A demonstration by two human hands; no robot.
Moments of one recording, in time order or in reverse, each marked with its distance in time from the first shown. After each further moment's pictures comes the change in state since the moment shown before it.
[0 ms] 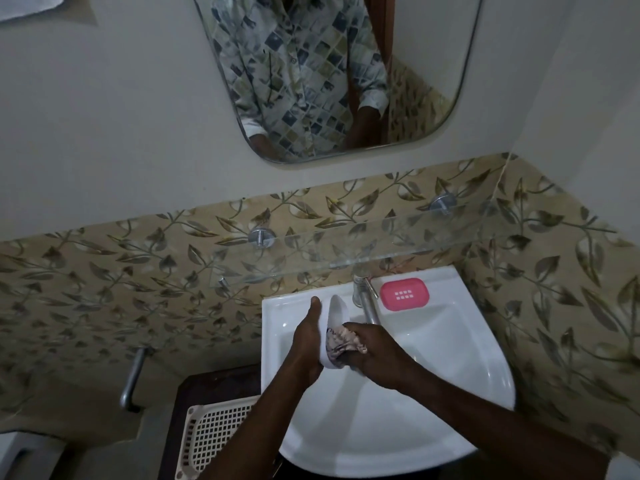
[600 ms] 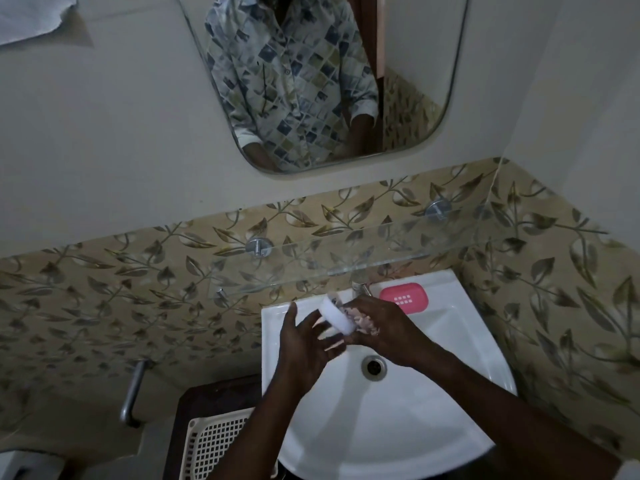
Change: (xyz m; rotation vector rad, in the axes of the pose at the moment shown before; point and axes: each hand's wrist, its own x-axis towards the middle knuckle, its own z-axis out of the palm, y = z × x) left_hand 0.006 0.000 -0.013 -0.216 -0.250 0.192; right_hand 0.015 -0.018 -0.046 -0.214 0.105 -0.258
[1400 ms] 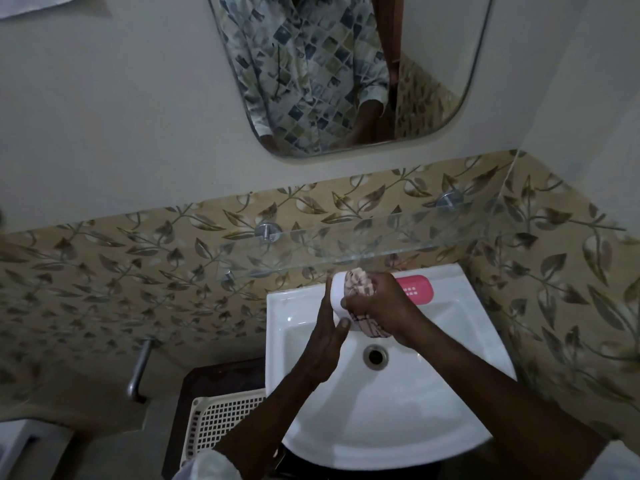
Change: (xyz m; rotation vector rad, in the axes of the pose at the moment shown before) left_hand 0.008 -0.040 -0.015 0.808 -0.268 0.683; right_hand 0.024 -0.017 0.013 0.464 0.101 0.455
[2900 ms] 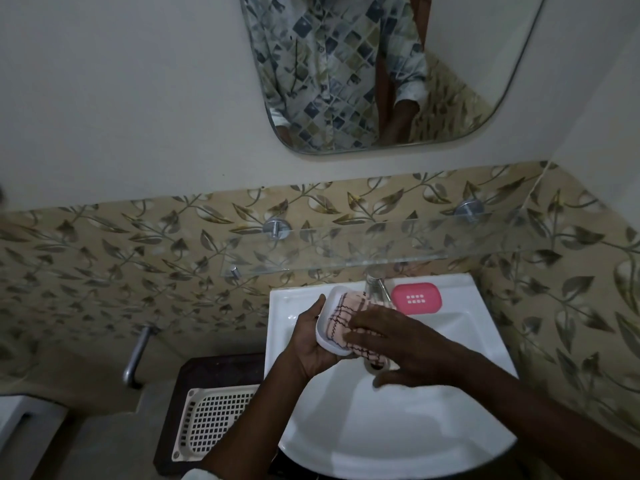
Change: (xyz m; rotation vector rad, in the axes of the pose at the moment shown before) left_hand 0.027 0.023 -0.032 -1.288 0.014 -0.916; right_hand -0.002 0.048 -0.044 -1.164 -0.476 -0.920
